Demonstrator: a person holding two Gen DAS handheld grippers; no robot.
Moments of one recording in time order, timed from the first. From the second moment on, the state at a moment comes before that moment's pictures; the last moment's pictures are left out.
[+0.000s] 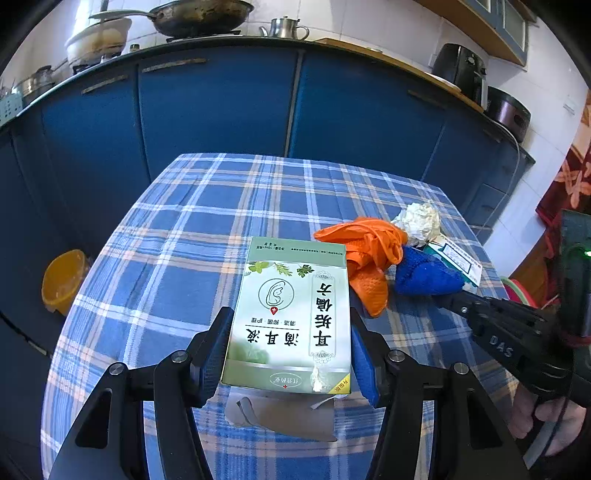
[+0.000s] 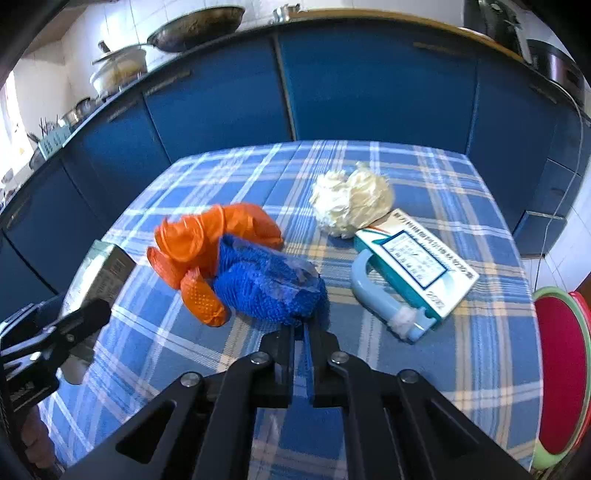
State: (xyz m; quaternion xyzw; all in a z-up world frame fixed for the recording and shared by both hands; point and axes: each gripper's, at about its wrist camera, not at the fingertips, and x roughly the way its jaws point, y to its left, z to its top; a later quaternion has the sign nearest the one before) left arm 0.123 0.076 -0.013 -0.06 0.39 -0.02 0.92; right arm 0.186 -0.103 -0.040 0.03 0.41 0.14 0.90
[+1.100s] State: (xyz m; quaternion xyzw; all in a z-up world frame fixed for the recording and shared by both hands) left arm 0.107 -0.041 0.029 -0.01 0.37 -0.14 0.92; right arm 0.080 -0.226 0.019 0.15 0.32 0.06 0.93
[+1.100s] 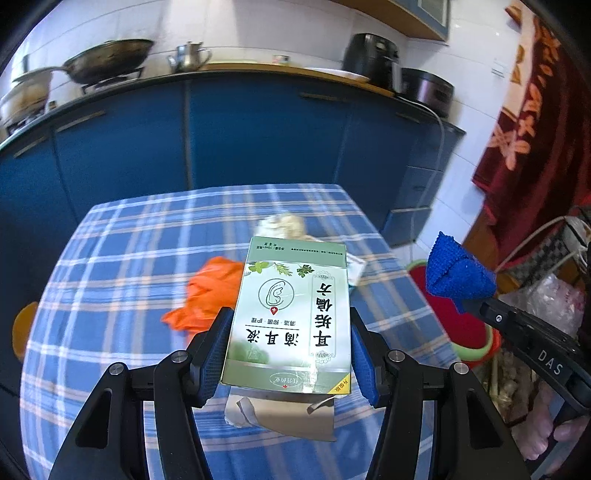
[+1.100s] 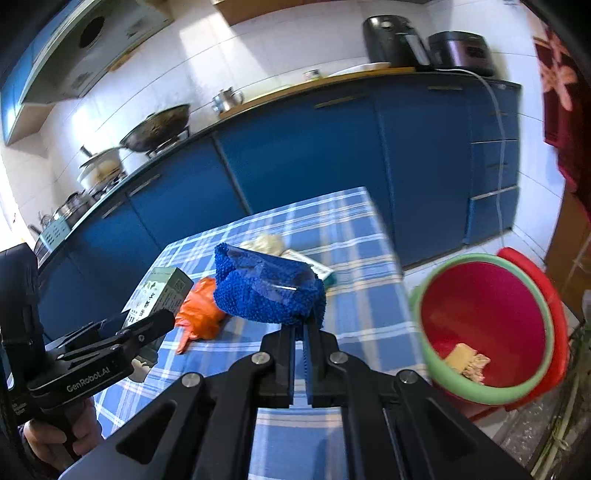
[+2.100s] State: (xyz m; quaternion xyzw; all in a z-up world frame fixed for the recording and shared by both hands) left arm 0.136 -0.216 0.011 0.06 0.39 -0.26 0.88; right arm 0.059 -0.362 -0.022 0.23 0.32 -0.06 0.92
